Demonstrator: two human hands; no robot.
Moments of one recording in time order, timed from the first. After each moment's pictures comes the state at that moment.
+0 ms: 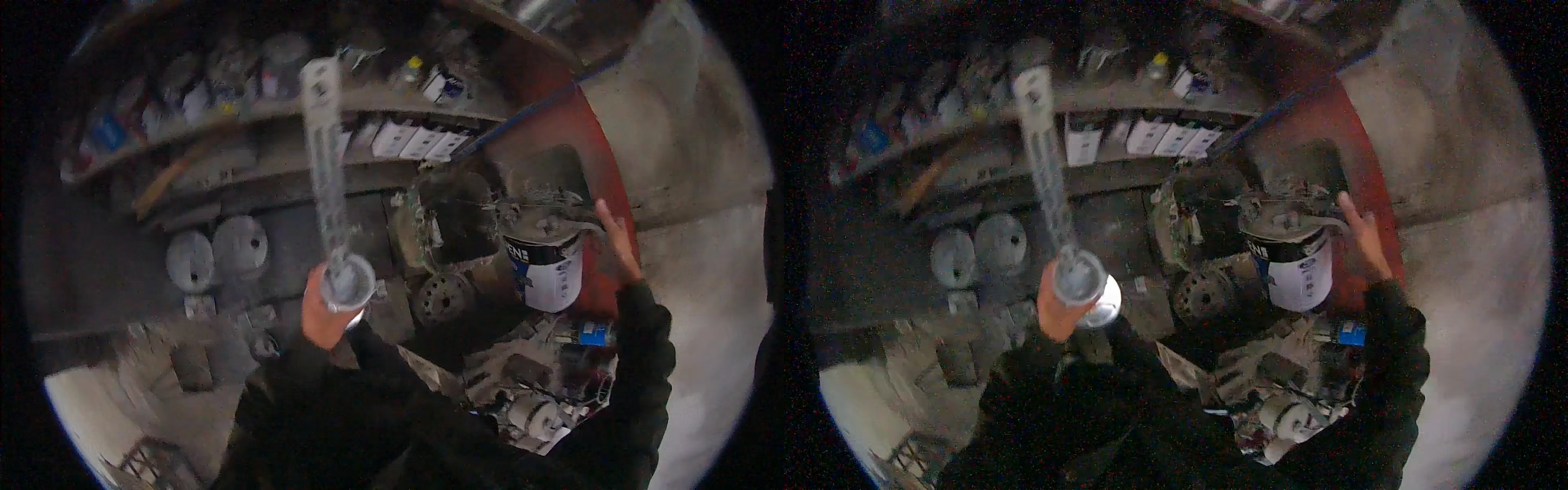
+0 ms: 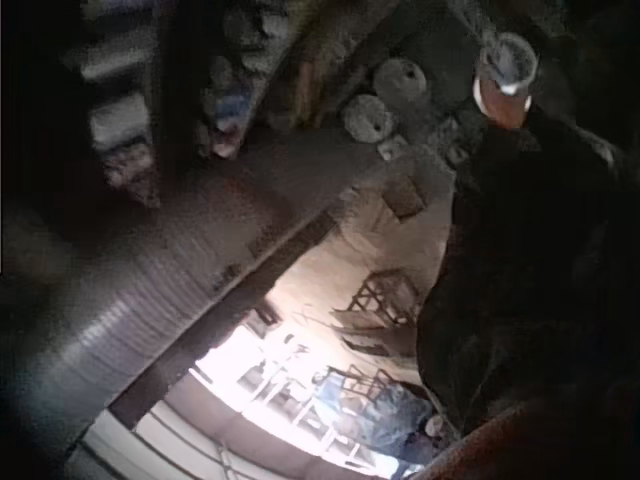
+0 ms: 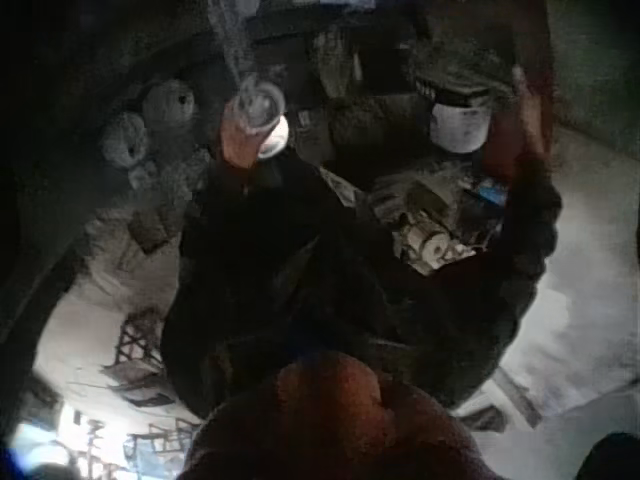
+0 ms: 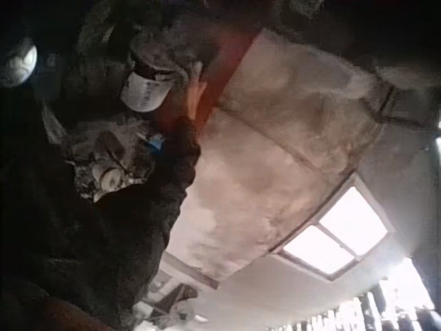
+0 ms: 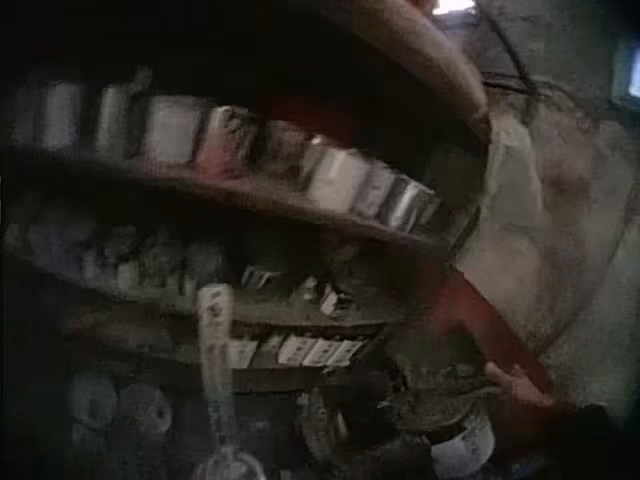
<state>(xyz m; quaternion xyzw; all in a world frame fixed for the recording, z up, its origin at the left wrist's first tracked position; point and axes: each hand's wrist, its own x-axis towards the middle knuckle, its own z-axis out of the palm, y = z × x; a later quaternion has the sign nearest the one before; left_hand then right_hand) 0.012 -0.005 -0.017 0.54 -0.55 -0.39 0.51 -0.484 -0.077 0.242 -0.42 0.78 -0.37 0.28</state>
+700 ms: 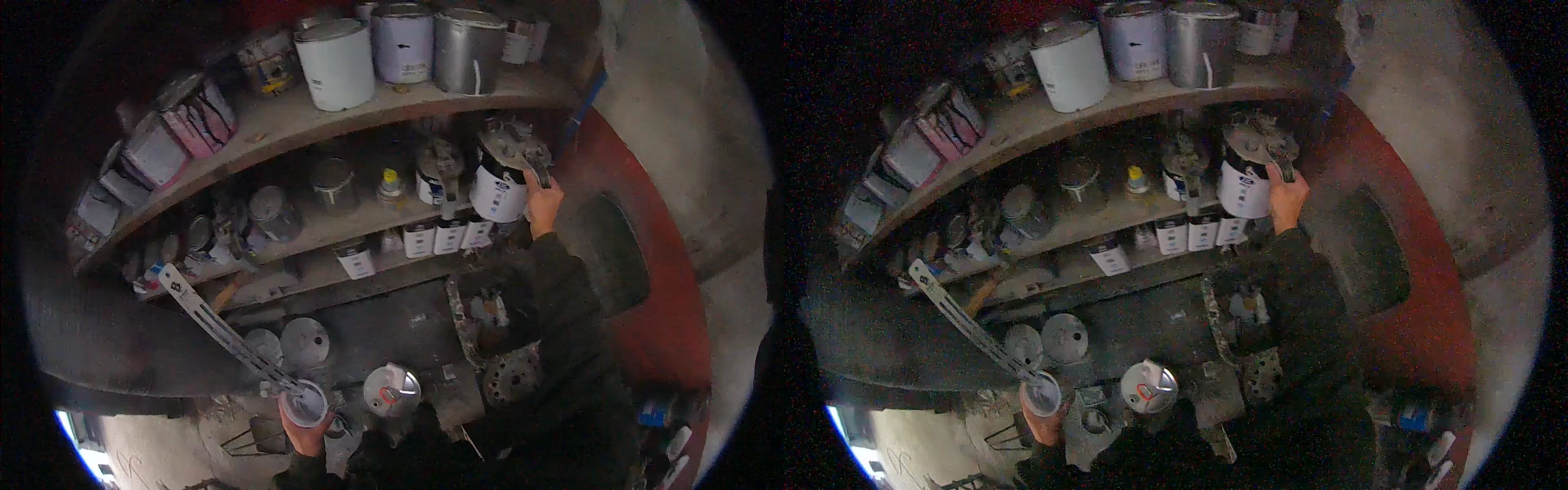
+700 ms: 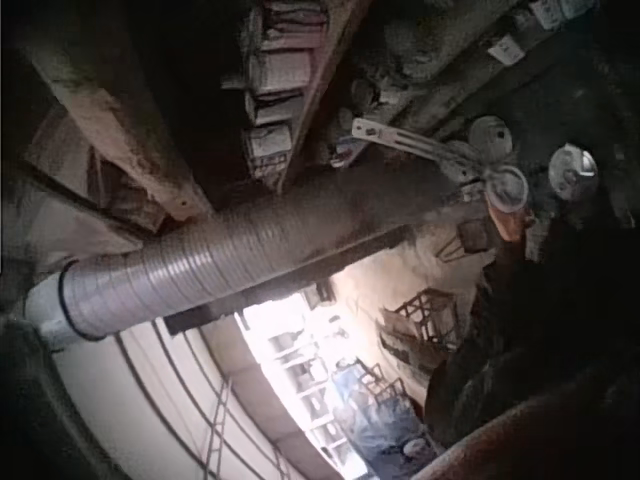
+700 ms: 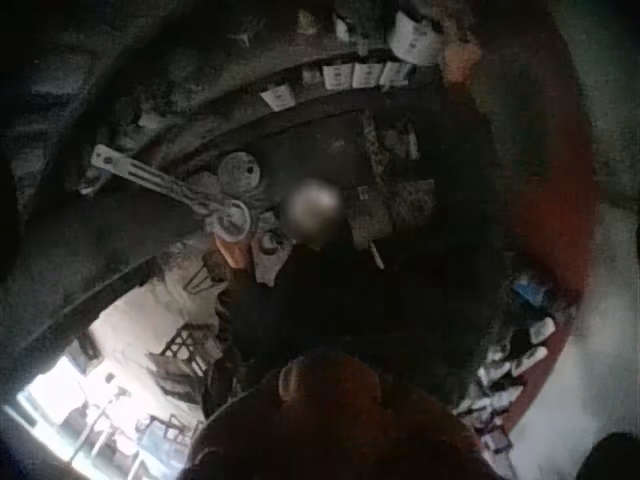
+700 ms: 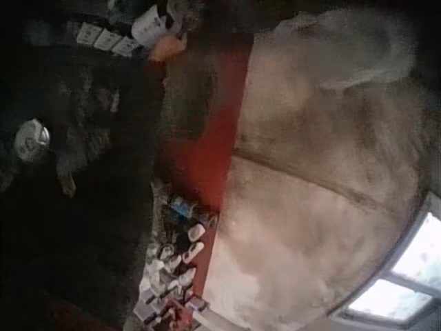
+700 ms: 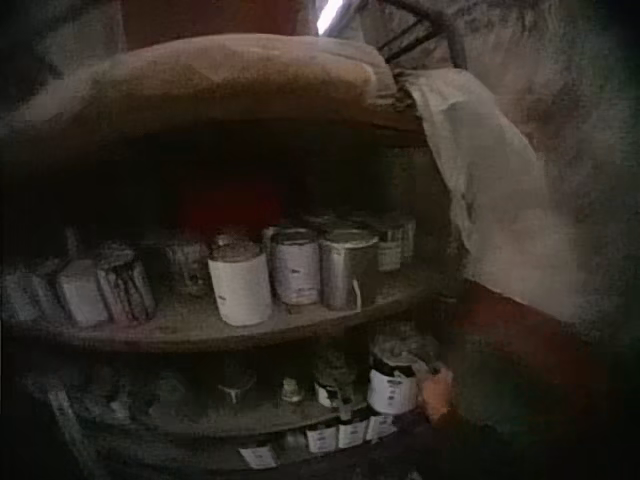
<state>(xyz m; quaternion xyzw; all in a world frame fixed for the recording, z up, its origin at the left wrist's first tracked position) -0.011 0.004 0.052 0.68 -0.40 -0.28 0.54 -0.520 -0.424 0.082 -0.43 0.61 -0.66 0.11</state>
